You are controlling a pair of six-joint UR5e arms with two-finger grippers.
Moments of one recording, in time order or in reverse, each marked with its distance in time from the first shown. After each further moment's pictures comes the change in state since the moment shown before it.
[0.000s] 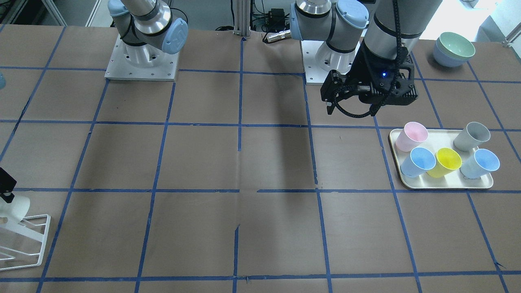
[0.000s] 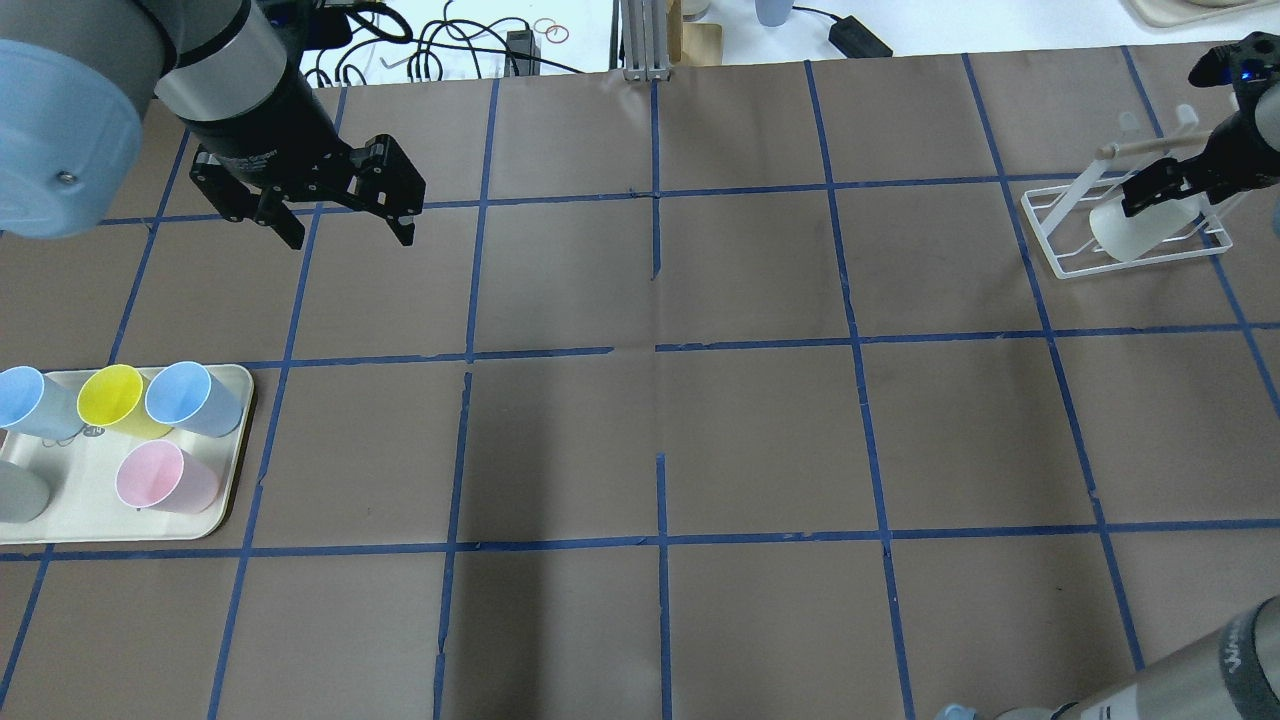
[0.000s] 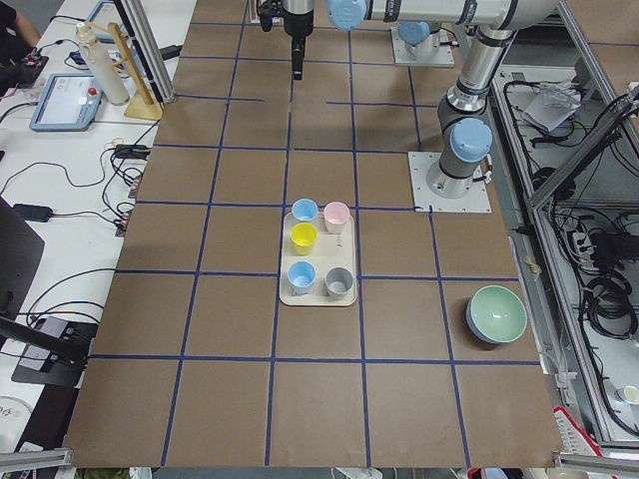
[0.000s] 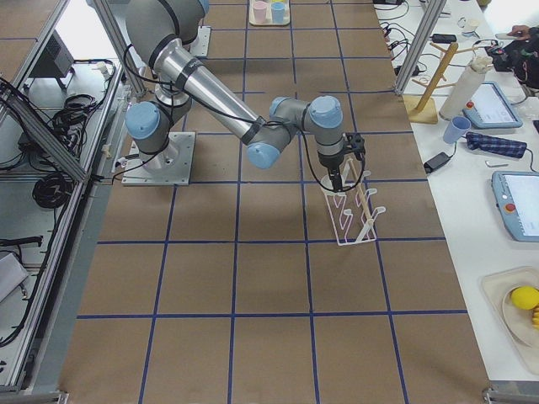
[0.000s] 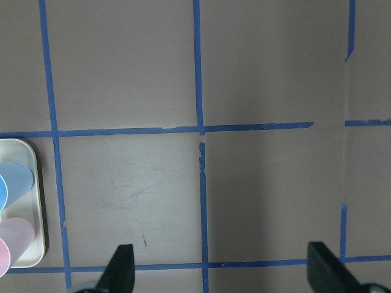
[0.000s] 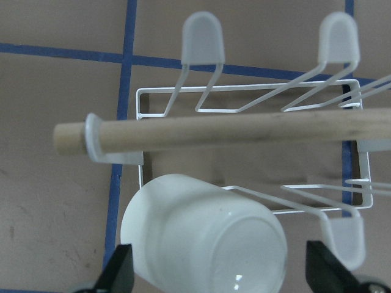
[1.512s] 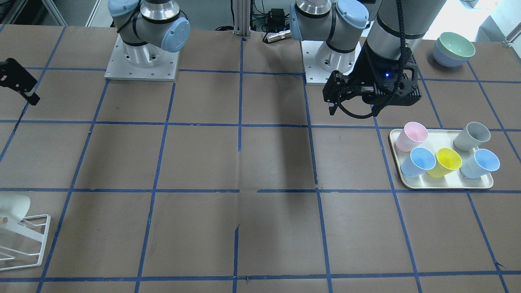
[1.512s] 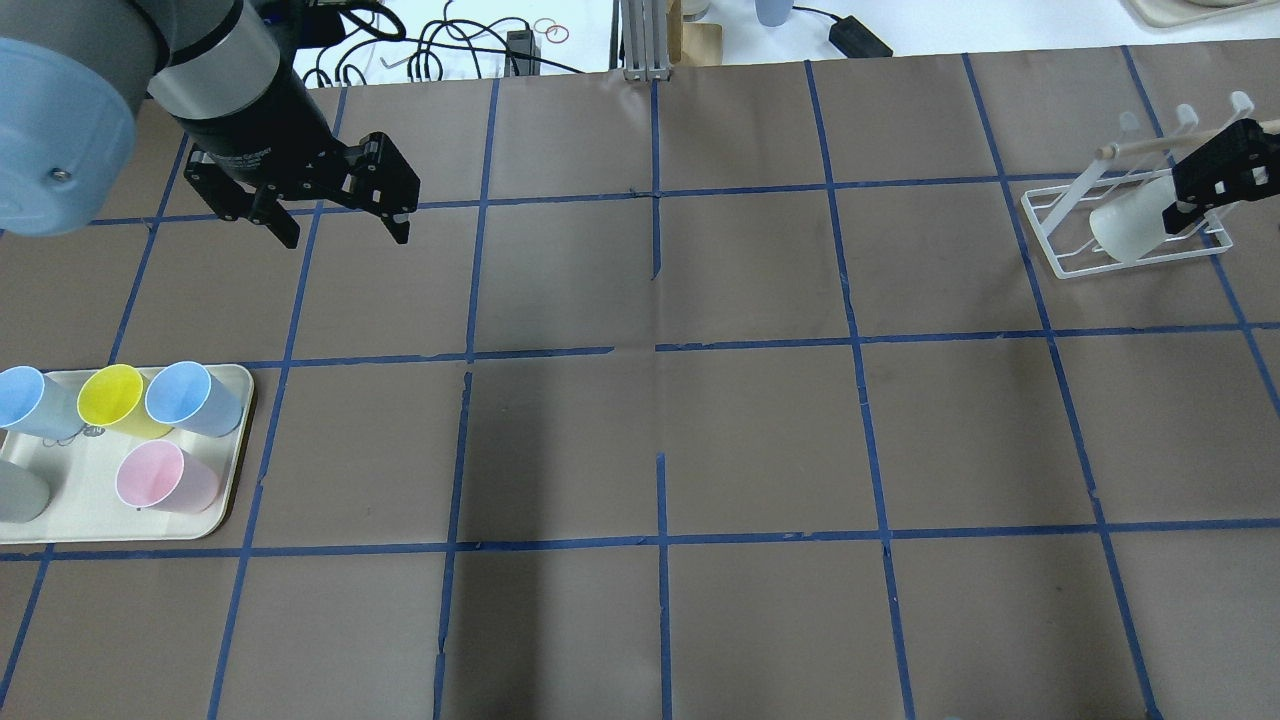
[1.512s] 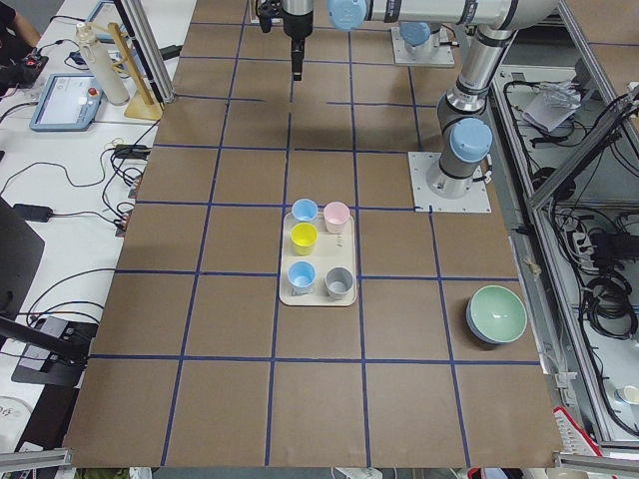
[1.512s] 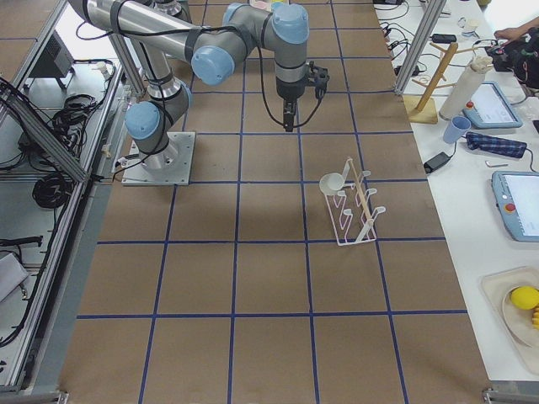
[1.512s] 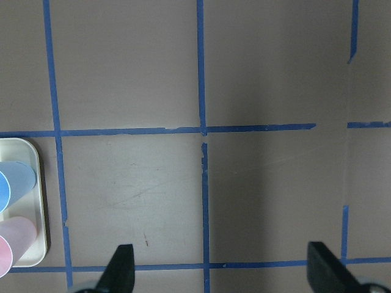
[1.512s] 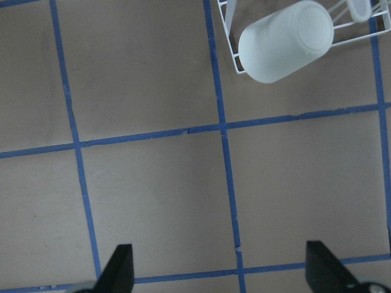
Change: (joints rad) left arm 0.009 0.001 0.001 0.000 0.001 0.000; right arm 0.064 -0.448 -0.039 0.707 -0.012 0.305
